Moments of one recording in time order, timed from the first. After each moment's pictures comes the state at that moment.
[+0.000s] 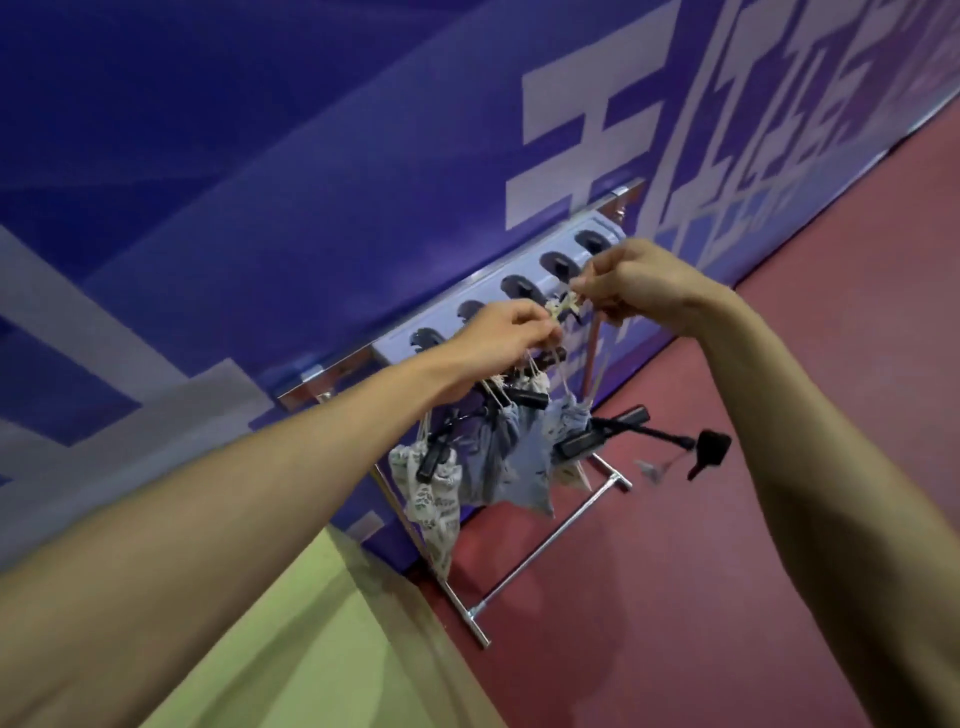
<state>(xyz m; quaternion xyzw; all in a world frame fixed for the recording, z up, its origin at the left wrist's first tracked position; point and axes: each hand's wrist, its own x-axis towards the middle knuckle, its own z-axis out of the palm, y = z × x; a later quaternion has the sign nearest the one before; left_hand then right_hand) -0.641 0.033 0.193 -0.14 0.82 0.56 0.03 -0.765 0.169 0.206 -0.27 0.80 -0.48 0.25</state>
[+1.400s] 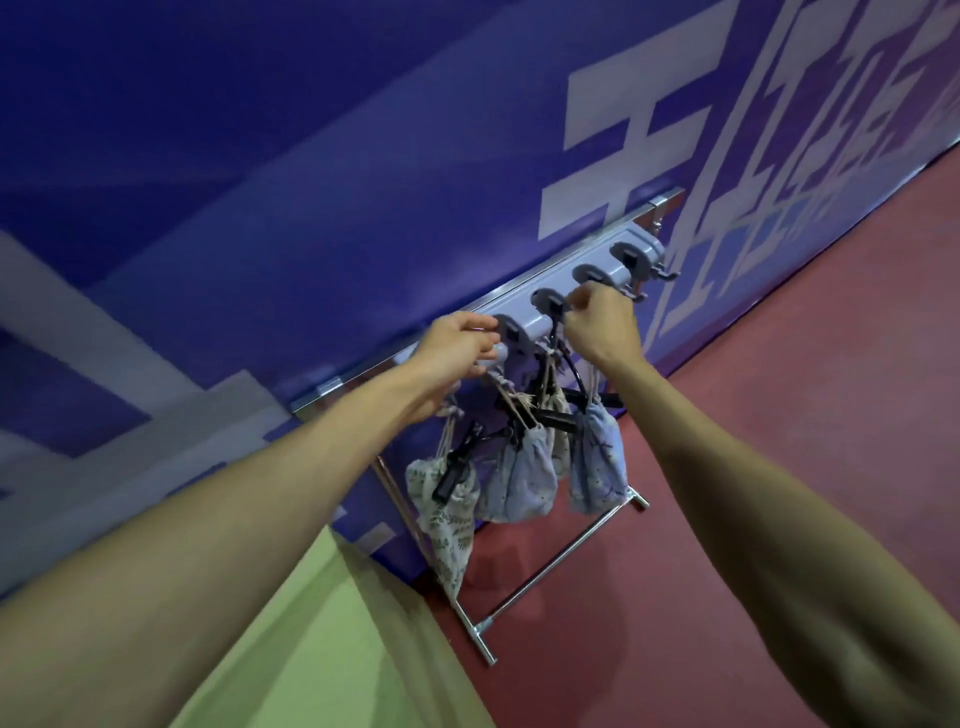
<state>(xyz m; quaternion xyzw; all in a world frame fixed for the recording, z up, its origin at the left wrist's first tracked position) -0.646 -0.037 0.164 -0.29 0.73 0.62 -0.04 -0.775 0.081 0.129 -0.16 0.91 -0.38 0.06</state>
